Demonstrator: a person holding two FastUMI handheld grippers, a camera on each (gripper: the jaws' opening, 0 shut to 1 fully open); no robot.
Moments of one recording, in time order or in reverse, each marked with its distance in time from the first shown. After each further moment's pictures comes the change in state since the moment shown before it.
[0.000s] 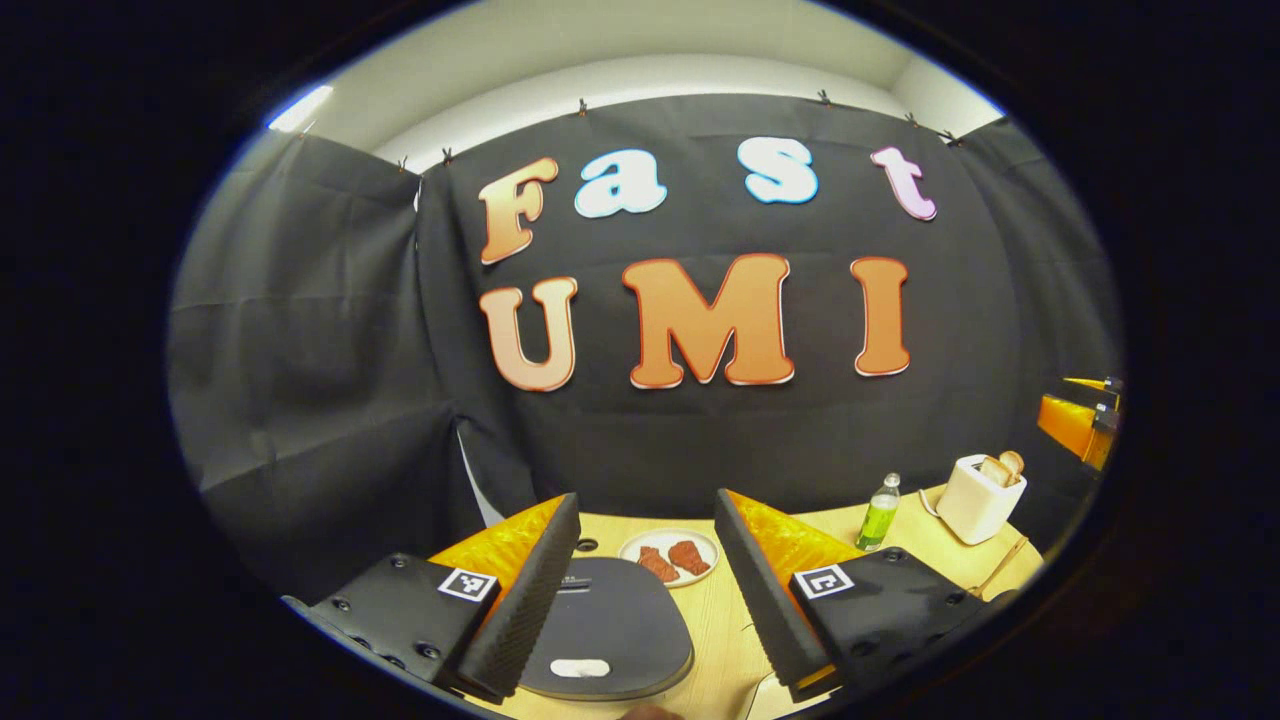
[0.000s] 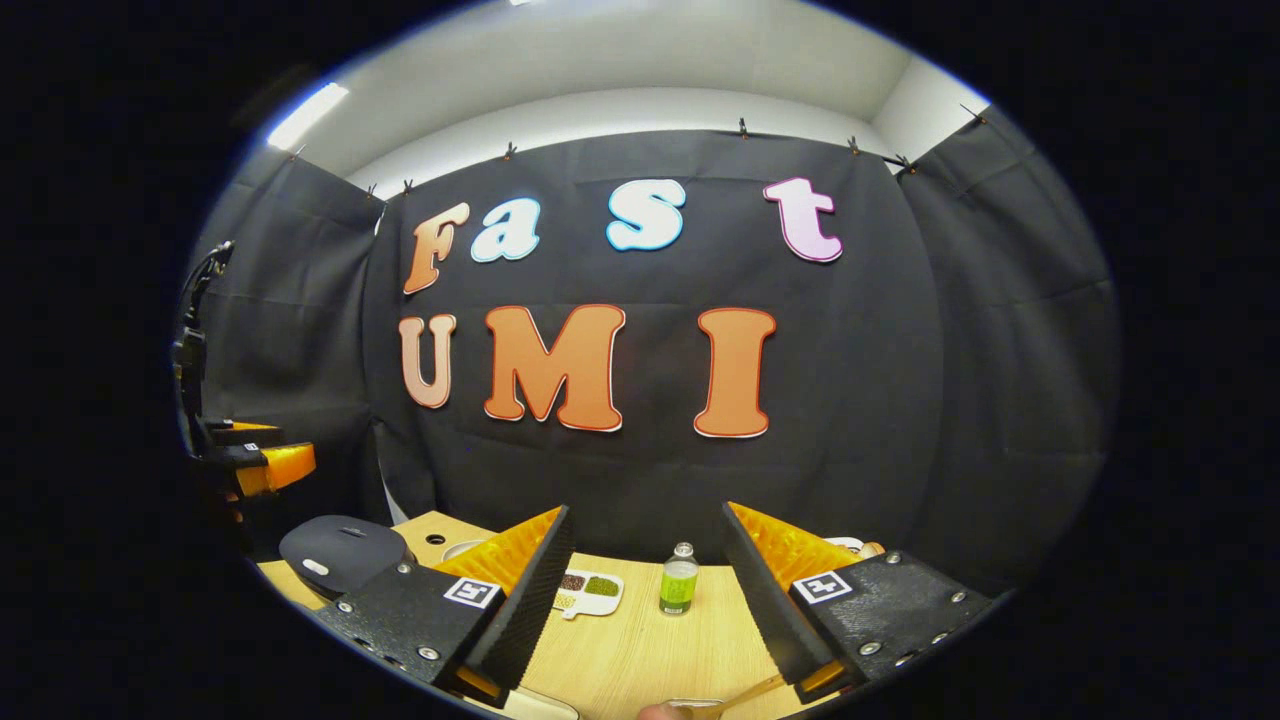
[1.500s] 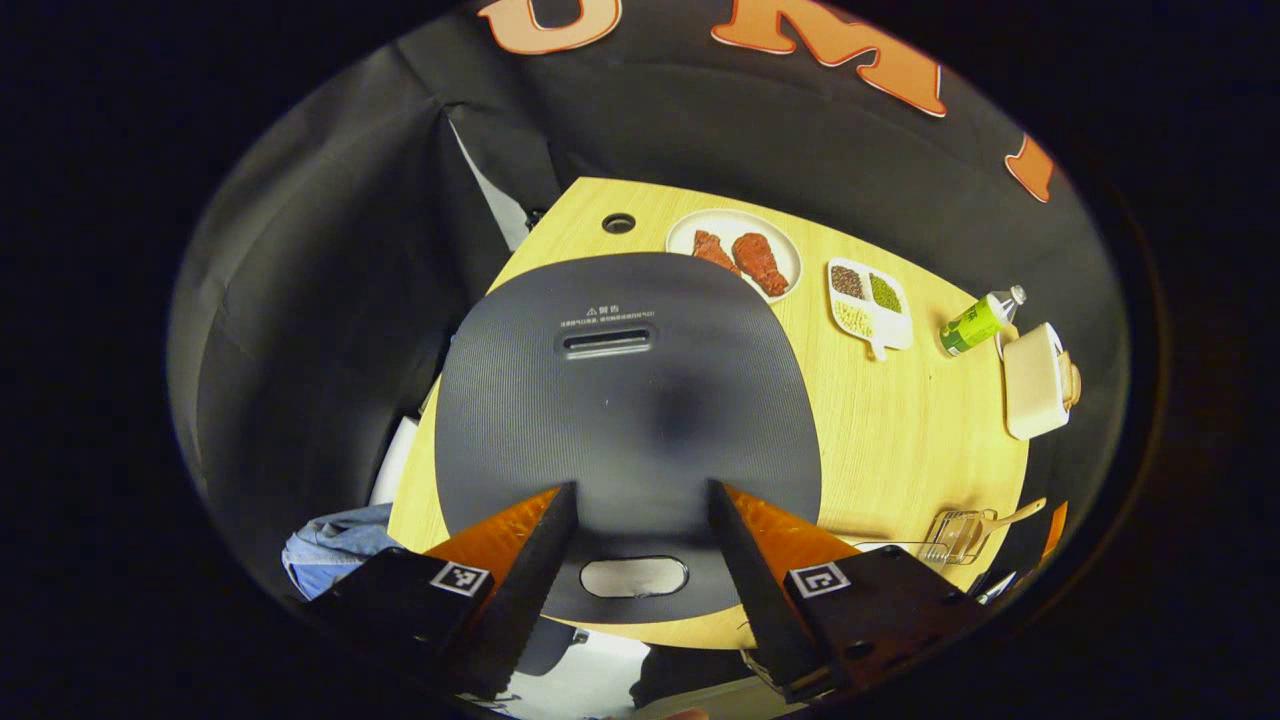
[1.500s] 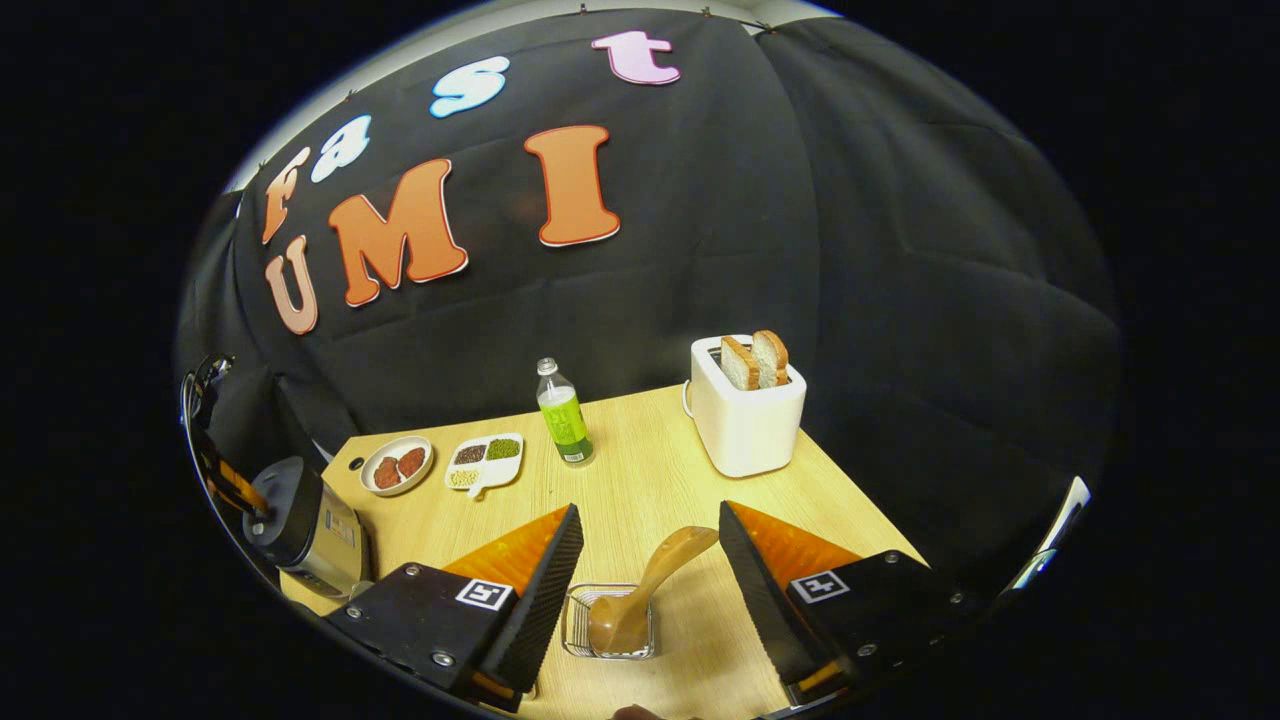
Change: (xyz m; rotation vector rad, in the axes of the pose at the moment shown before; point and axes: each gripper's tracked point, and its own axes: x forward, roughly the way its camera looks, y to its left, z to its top) left arm 0.023 0.061 -0.243 -0.146 1.178 0.082; right arm -0.057 -0.106 -0.193 0.204 0.497 -0.280
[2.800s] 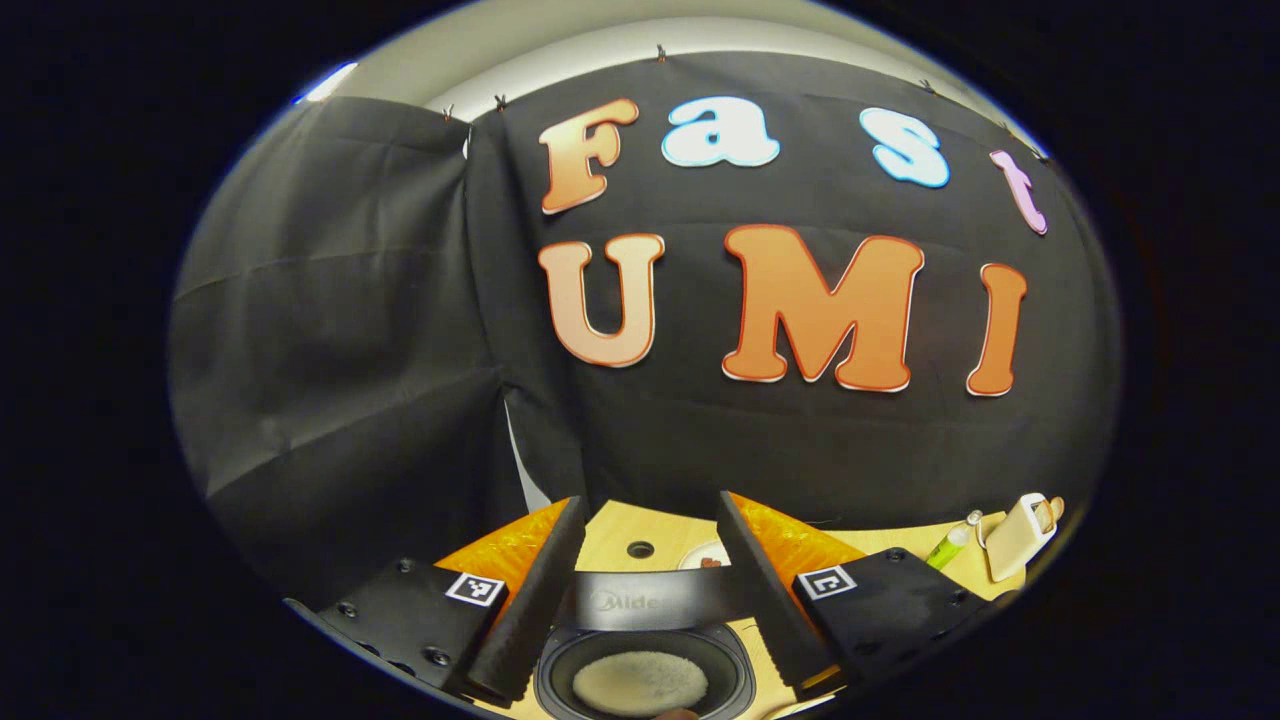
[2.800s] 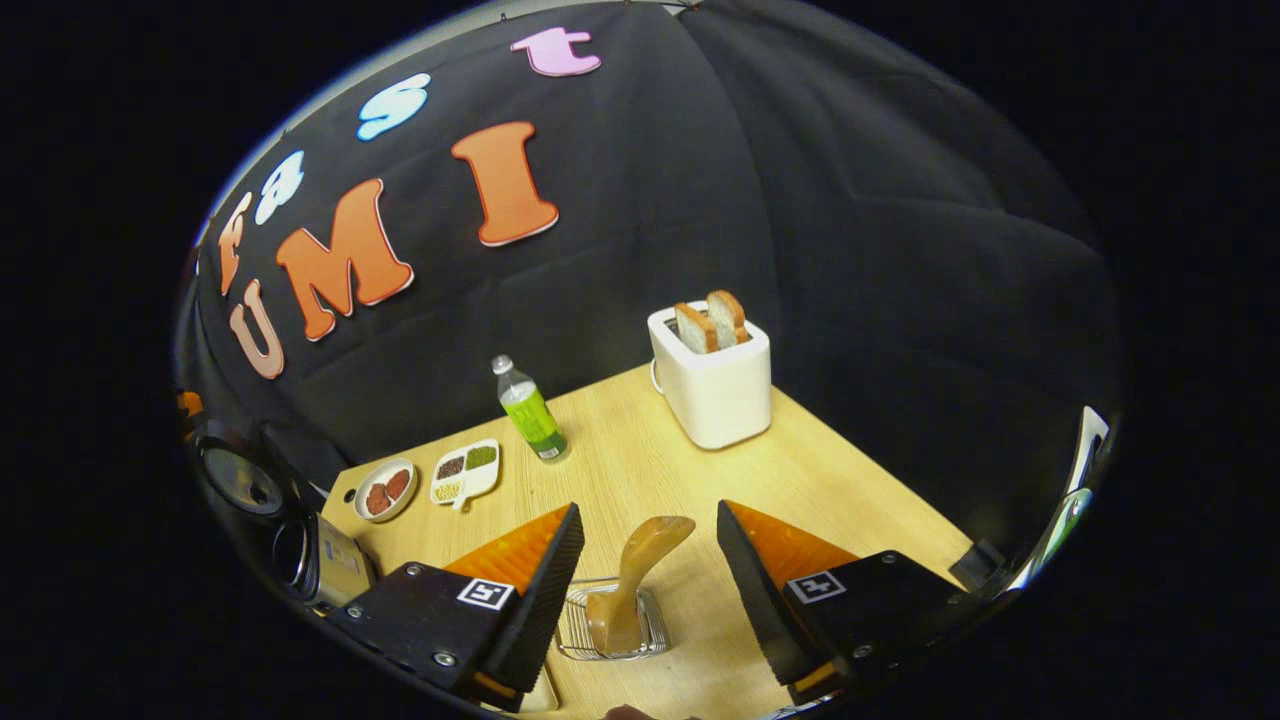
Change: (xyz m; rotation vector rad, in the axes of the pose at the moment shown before) left arm -0.150 0.025 0.194 -0.036 -0.885 0.035; right arm 0.005 -0.031 -0.007 0.173 0.011 -0.068
